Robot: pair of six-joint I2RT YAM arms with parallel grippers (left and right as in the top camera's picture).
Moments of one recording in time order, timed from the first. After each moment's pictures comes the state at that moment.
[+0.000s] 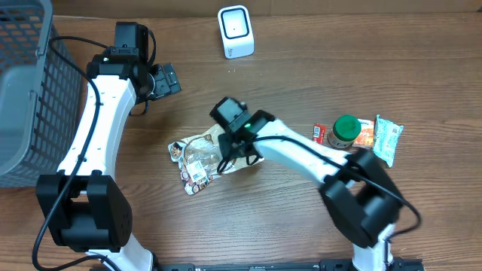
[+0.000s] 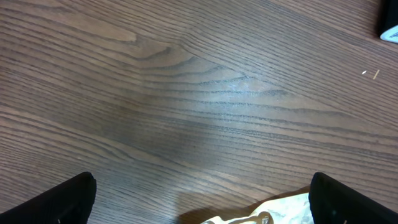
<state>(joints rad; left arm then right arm) -0.04 1.82 1.59 -0.95 -0.06 -0.41 0.78 2.03 1.41 -0.71 0.07 0.51</state>
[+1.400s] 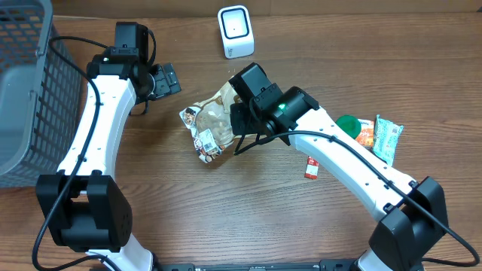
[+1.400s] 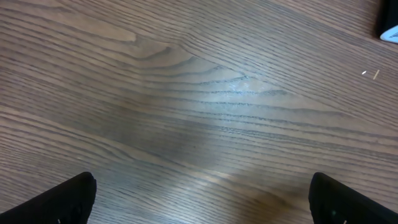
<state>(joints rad) -0.04 1.82 1.59 -0.95 -0.06 -0.41 0.68 1.78 1.56 -0.86 -0.01 0.54</state>
